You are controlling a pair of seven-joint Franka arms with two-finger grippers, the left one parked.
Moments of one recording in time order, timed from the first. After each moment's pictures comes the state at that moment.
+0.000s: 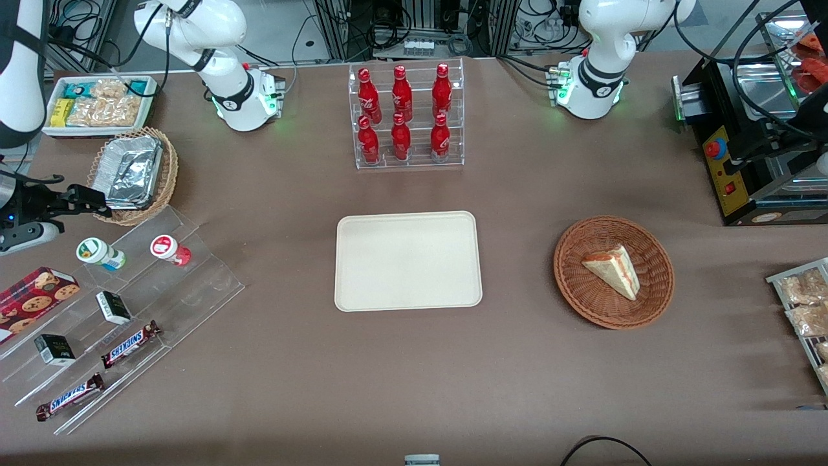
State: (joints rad) arm -0.06 0.02 -0.16 -1.80 -0.01 1.71 -0.59
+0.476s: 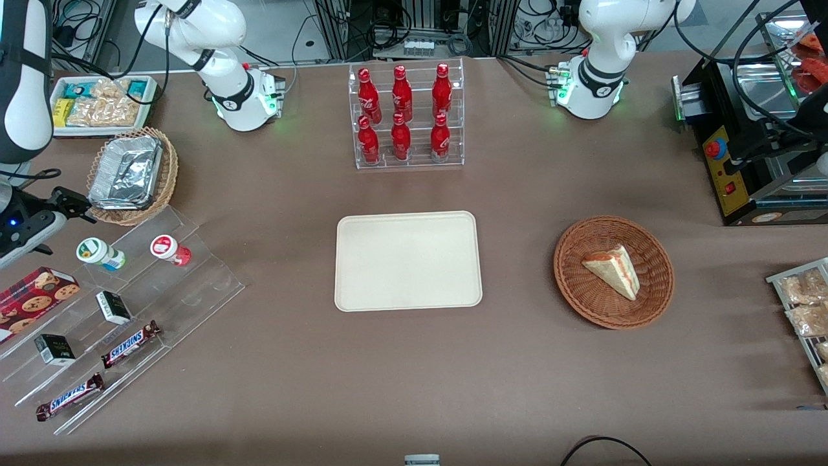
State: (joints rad) arm -0.11 0.02 -0.16 -1.89 -0.07 1.90 -1.05
